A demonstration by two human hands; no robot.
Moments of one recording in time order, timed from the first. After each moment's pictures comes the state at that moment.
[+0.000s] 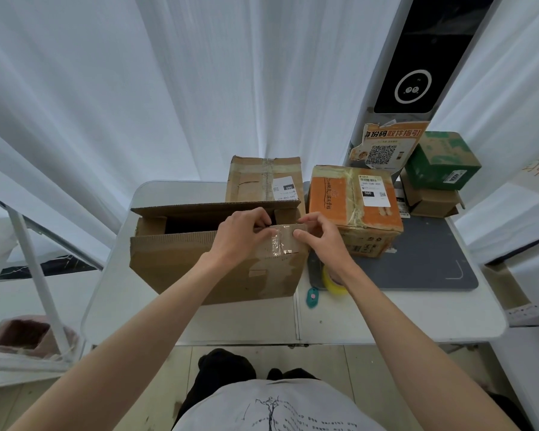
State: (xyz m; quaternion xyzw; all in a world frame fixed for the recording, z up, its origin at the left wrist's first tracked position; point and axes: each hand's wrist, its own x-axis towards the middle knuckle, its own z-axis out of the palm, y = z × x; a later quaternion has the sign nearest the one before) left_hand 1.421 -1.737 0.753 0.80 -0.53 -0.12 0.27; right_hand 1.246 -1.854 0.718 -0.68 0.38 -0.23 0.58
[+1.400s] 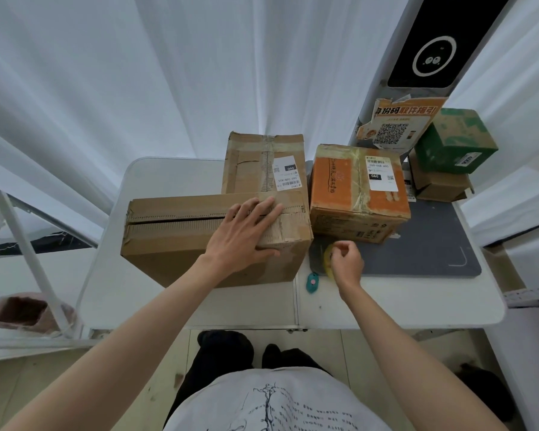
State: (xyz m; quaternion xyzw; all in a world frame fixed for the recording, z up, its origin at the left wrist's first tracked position) left_hand 1.436 -1.728 0.698 0.73 -0.69 0.01 -0.01; right_hand 1.213 -1.854 0.625 -0.57 0.65 -0.23 0.45
